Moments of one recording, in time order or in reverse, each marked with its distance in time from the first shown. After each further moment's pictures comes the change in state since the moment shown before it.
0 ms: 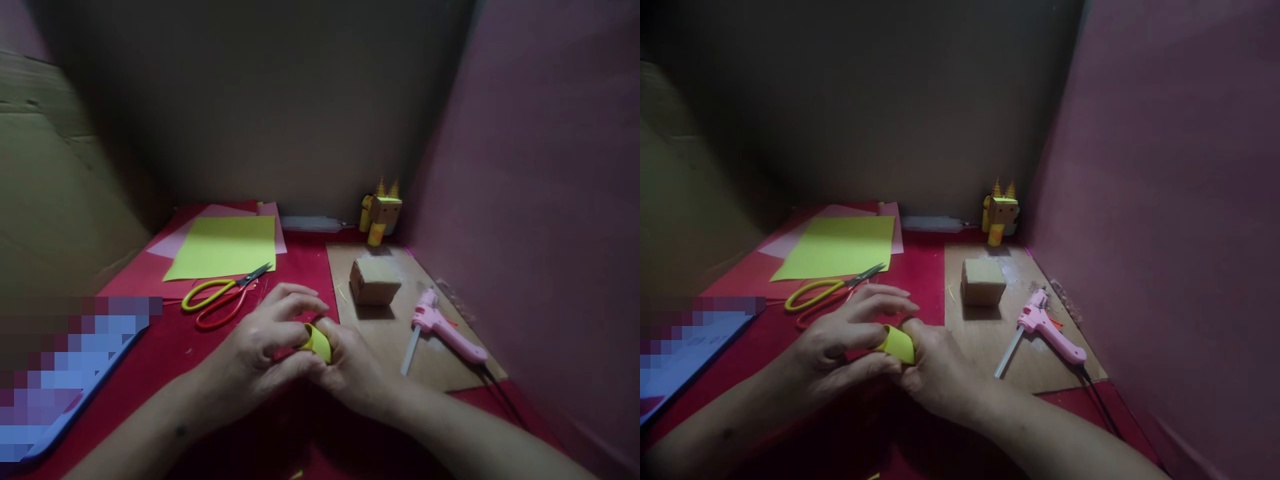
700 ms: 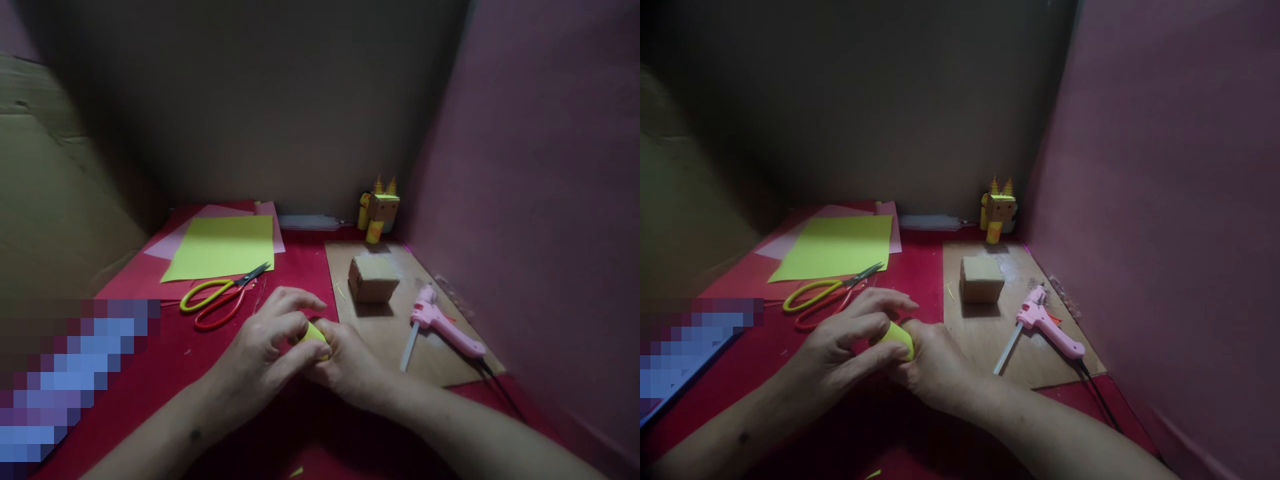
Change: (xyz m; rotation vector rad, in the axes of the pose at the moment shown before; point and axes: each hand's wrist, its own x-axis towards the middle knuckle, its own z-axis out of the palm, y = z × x) left_hand -0.002 0.001 0.015 -0.070 0.132 -0.168; right_hand 0.003 0.001 0.003 0.081 -0.049 0.093
